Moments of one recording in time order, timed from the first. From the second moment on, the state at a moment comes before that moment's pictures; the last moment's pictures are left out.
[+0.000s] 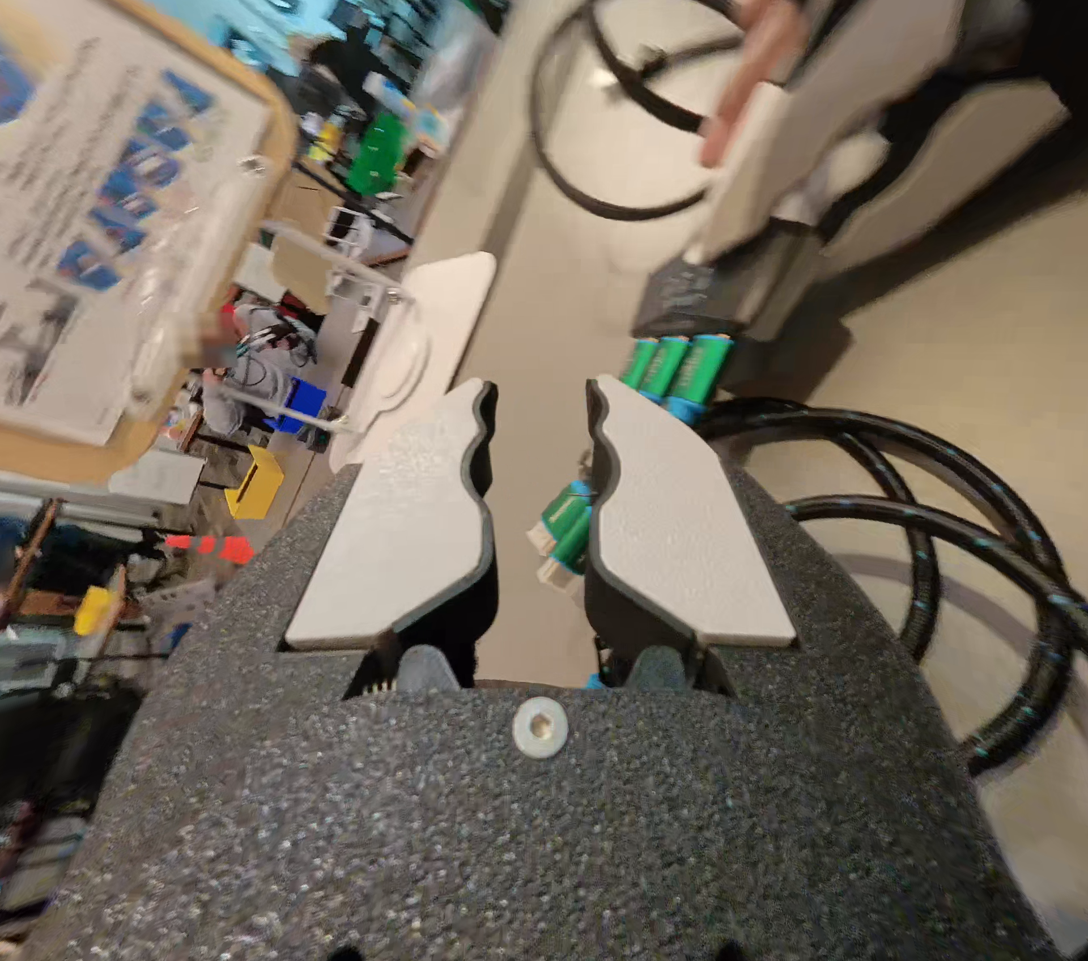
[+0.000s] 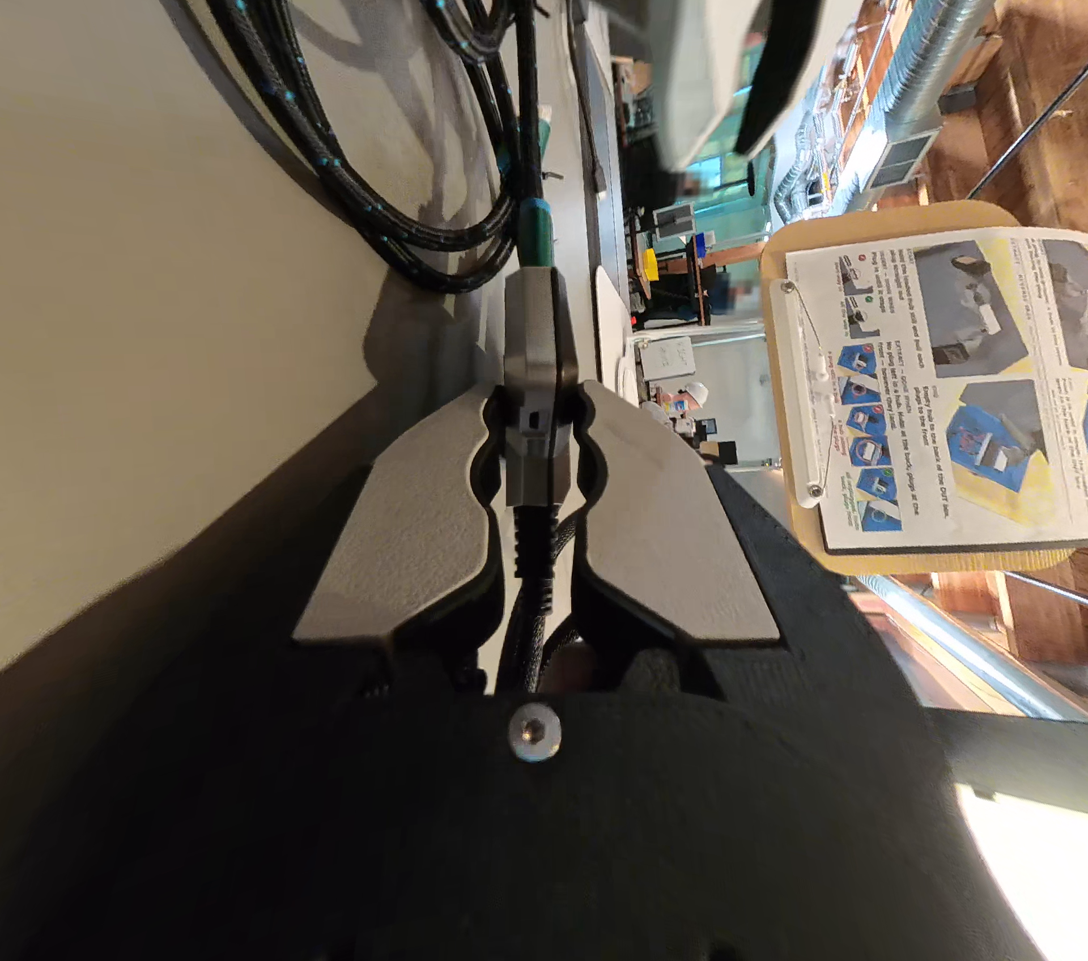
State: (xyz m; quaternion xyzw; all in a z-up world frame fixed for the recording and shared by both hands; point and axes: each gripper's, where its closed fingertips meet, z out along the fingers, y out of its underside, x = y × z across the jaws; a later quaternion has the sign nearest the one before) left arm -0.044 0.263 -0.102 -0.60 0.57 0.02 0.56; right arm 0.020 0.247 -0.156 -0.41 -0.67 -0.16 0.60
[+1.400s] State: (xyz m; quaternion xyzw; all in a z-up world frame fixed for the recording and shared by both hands) left arm -0.110 0.315 -0.095 -0.65 0.33 0.01 0.68; right arm 0.226 0.242 0.133 -0.55 -0.56 -0.31 0.53
